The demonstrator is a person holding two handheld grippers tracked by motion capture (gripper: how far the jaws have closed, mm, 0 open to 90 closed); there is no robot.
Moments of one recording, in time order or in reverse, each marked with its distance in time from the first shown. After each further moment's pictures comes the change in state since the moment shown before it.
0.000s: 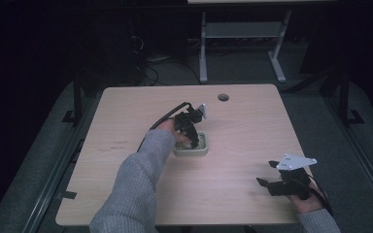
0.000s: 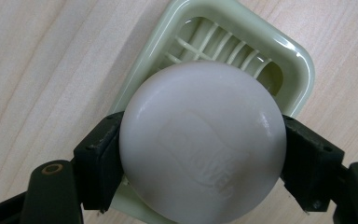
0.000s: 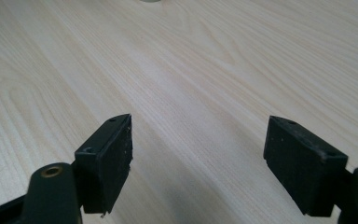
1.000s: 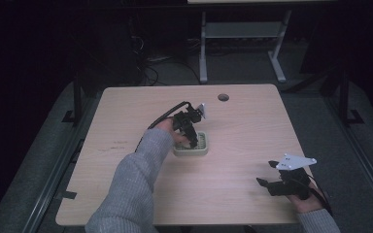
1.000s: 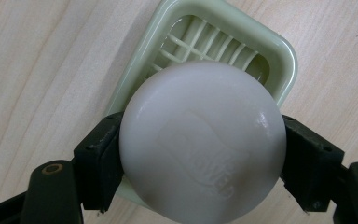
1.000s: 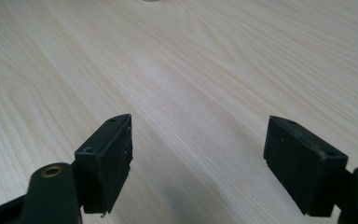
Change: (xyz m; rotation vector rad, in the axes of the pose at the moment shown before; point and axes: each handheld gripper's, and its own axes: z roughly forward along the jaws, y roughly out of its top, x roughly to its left) left arm -0.005 -0.004 -0.009 -0.016 0.009 0.036; right arm 0.000 0.000 0.000 0.004 -0.001 0.002
